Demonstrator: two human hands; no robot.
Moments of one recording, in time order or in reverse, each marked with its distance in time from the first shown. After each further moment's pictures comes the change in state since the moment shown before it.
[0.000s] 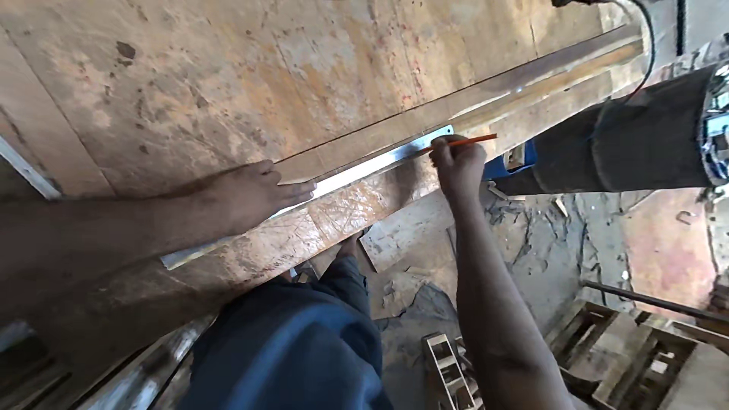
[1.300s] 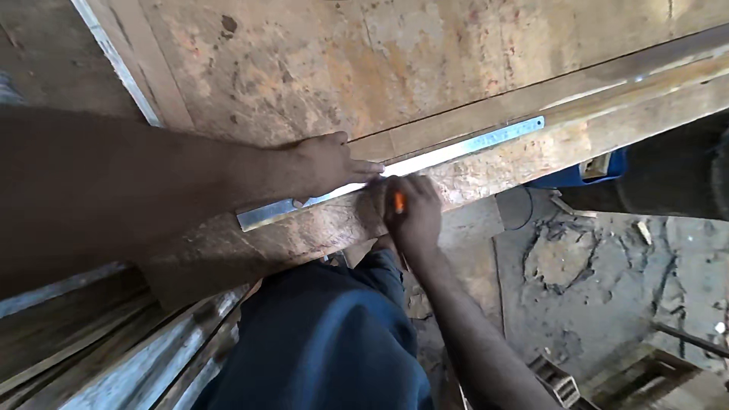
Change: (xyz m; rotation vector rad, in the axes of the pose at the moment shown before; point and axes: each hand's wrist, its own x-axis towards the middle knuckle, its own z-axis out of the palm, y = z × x) left_hand 0.005 -0.011 -0.003 0.042 -0.093 0.022; right_hand -0.133 -0.163 0.113 -0.159 -0.120 -0.288
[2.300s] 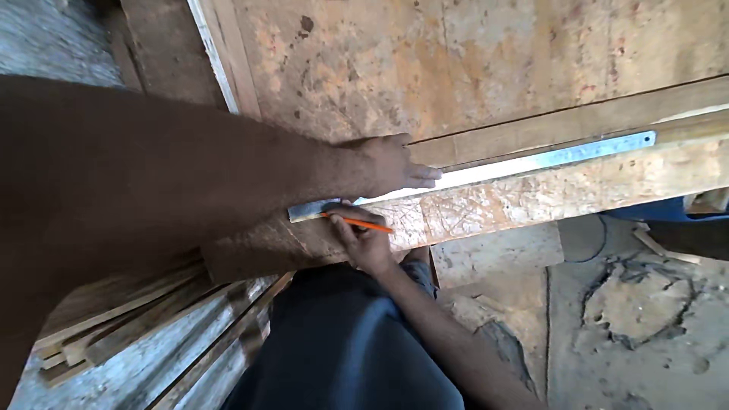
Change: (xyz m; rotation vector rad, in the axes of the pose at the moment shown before) left_hand -0.001 0.000 -0.001 -0.003 0.021 0.009; right_hand -0.030 -0.098 0.113 1.106 -0.127 -0.132
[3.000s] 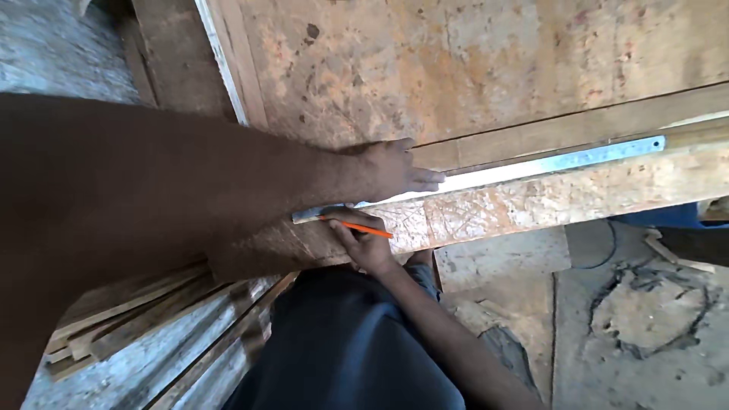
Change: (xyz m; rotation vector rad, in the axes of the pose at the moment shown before) left_hand 0.000 0.004 -0.001 0.040 -0.018 -0.033; right_hand 0.003 0.007 0.001 0.030 -0.108 -0.041
